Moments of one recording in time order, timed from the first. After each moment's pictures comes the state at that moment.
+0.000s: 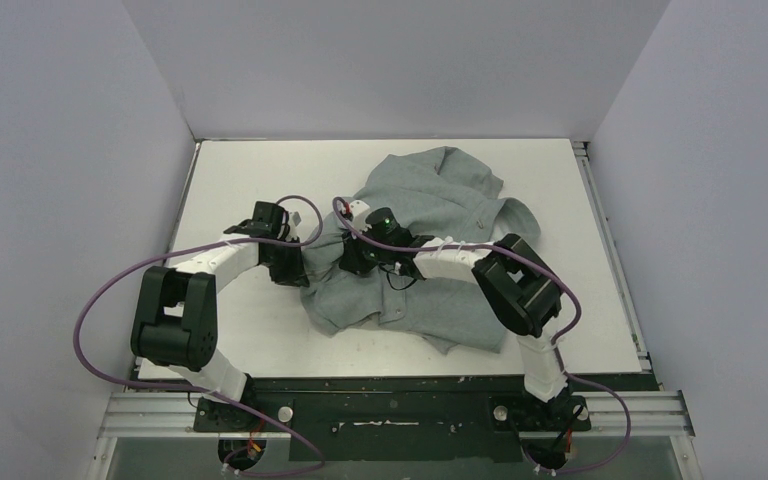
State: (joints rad) left arm -0.18 1.60 0.93 -0.53 0.24 -0.33; right arm 0.79 2.03 1.26 0.17 -0.30 0.22
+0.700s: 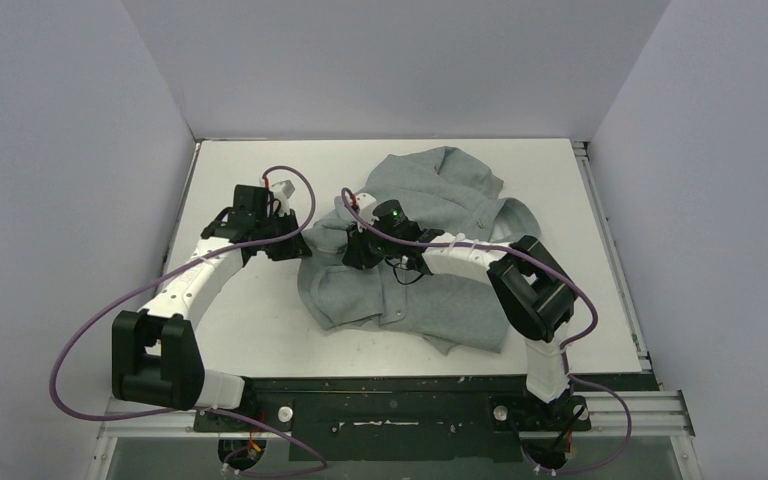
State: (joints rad) left arm -0.17 1.39 1.00 -0.52 0.33 -0.33; right arm 0.77 1.95 1.25 0.10 -0.34 0.22
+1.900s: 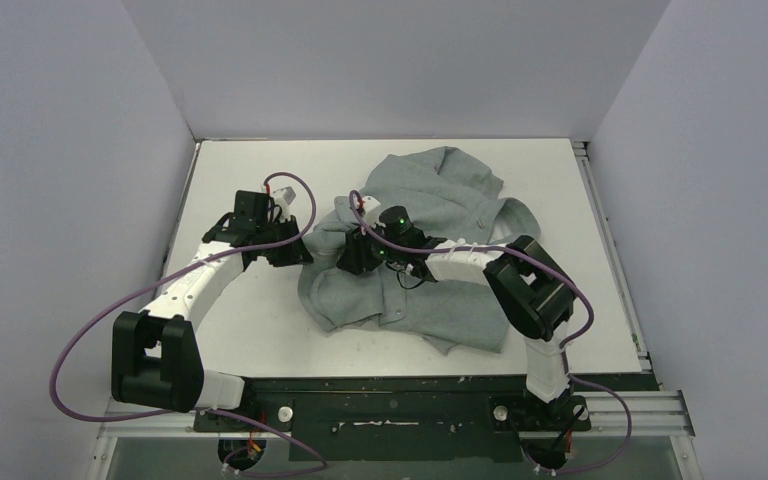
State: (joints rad) left arm -0.17 1.38 0.96 -0.51 0.36 -0.34; right arm 0.75 1.96 1.16 0.31 -0.39 0.28
